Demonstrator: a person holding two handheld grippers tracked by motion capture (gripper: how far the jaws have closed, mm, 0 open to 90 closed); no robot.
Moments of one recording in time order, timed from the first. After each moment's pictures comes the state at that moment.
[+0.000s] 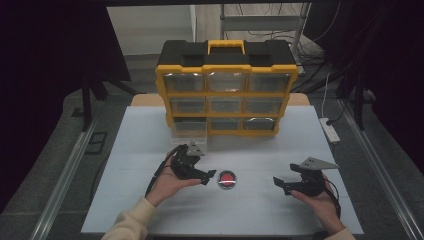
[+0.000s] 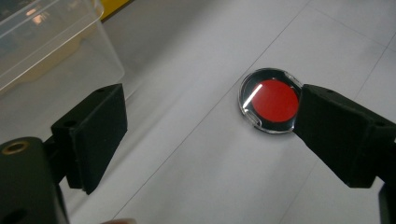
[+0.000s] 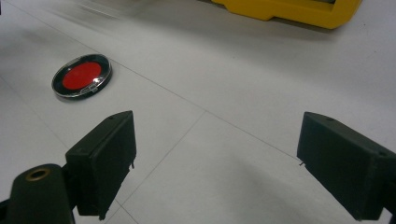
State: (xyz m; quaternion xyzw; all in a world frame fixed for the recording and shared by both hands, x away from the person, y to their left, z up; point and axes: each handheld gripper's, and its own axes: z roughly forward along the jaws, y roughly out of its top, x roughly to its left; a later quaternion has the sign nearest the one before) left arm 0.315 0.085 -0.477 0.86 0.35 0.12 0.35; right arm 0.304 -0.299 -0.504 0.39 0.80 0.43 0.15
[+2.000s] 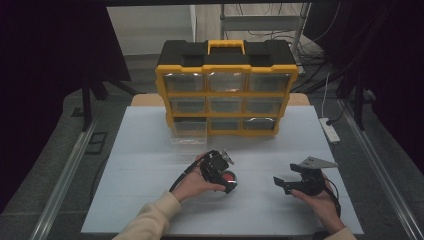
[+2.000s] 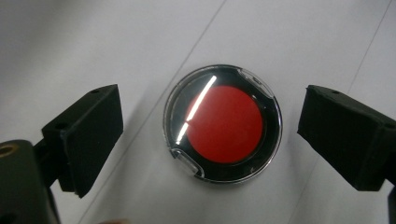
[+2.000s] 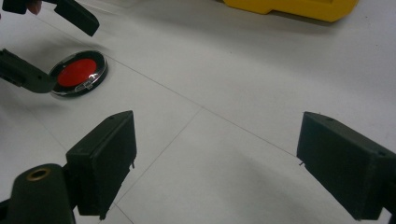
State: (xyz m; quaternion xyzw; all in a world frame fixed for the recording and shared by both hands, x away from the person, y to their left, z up) left arm 0.335 0.010 -0.513 0.92 0.28 0.04 0.26; right arm 0.307 -0.301 -0.506 0.39 0.80 0.43 0.14
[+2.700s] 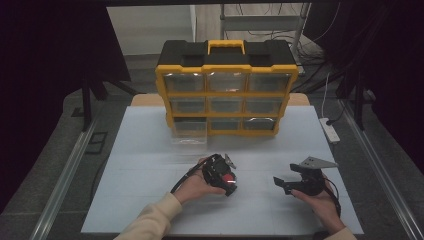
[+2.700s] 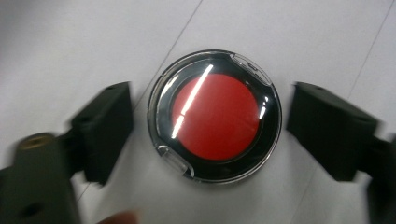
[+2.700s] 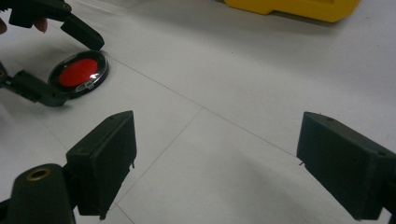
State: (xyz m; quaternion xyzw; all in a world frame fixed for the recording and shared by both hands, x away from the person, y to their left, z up) left arm 0.330 0.007 -0.519 0.93 0.27 0.05 0.25; right arm 0.308 -0.301 -0.506 0.39 0.80 0.43 0.14
